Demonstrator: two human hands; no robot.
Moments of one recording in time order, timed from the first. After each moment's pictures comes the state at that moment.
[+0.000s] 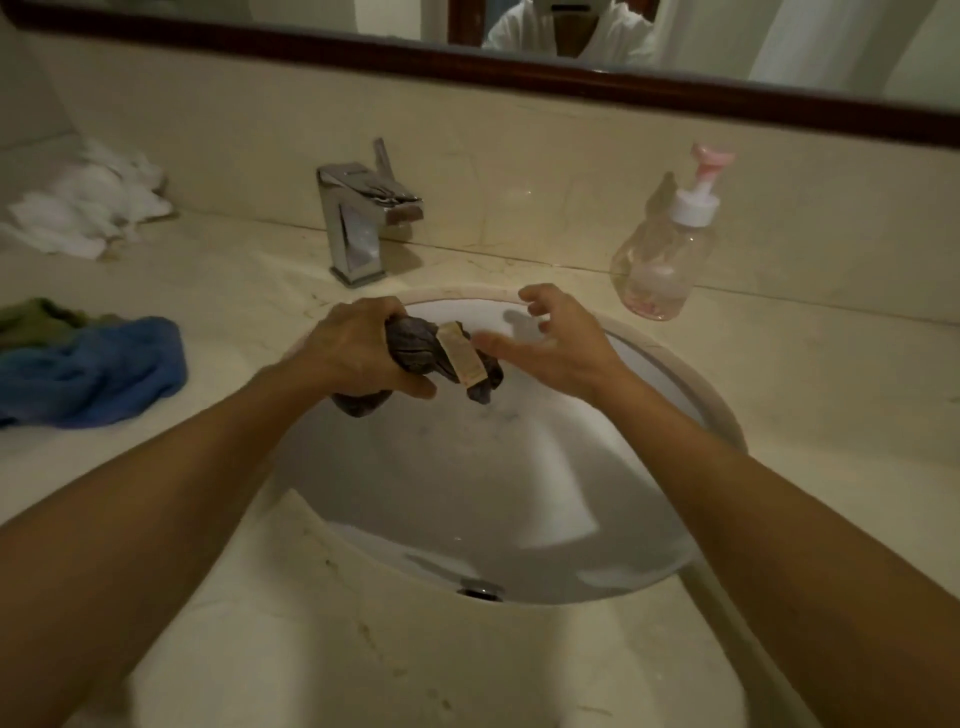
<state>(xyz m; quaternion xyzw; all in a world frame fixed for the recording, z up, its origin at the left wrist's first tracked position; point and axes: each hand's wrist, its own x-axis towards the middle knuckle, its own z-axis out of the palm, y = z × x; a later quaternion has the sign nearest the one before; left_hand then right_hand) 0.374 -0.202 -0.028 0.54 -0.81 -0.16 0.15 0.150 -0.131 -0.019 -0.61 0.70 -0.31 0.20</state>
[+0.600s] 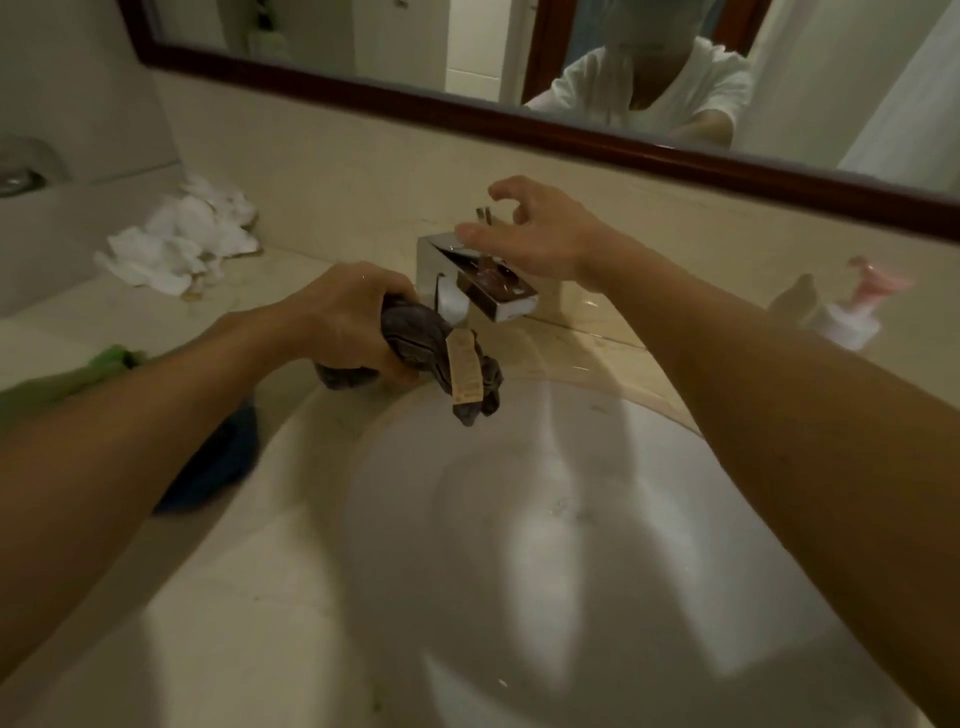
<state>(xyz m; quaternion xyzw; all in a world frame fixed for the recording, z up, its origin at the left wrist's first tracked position) 0.457 -0.294 0.039 0.47 -0.86 -0.14 0.15 0.229 -0.299 0.104 -0.74 0.61 -0.23 0.17</state>
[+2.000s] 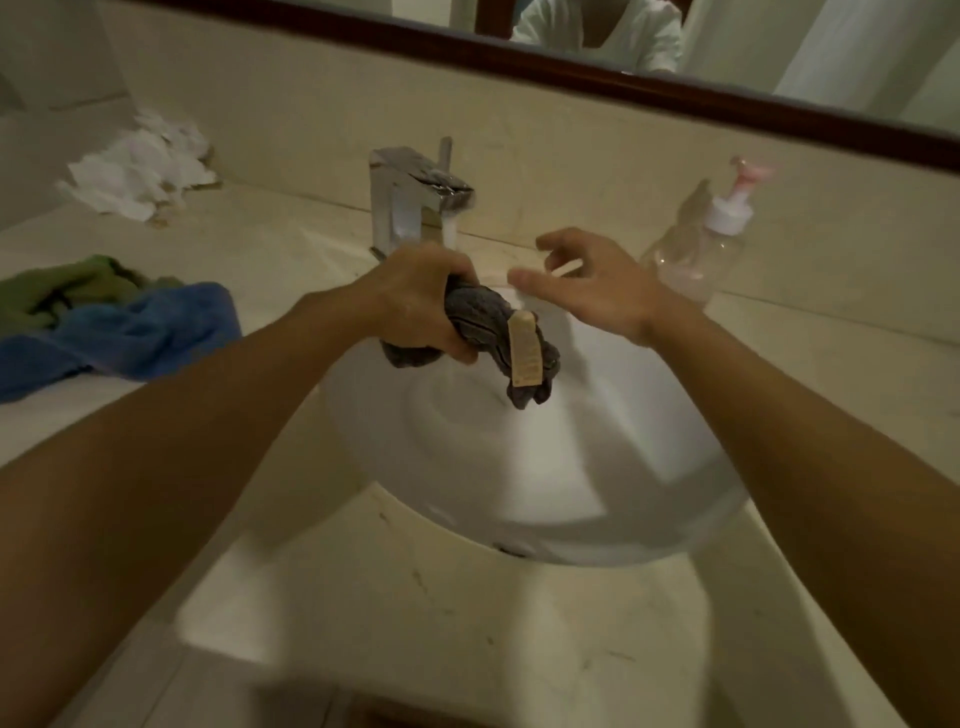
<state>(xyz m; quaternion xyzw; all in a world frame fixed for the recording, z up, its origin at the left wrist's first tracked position) 0.377 -0.187 0.018 0.41 -0.88 -0.15 0.16 0.160 -0.128 0.045 -0.67 0.66 -0.26 0.22</state>
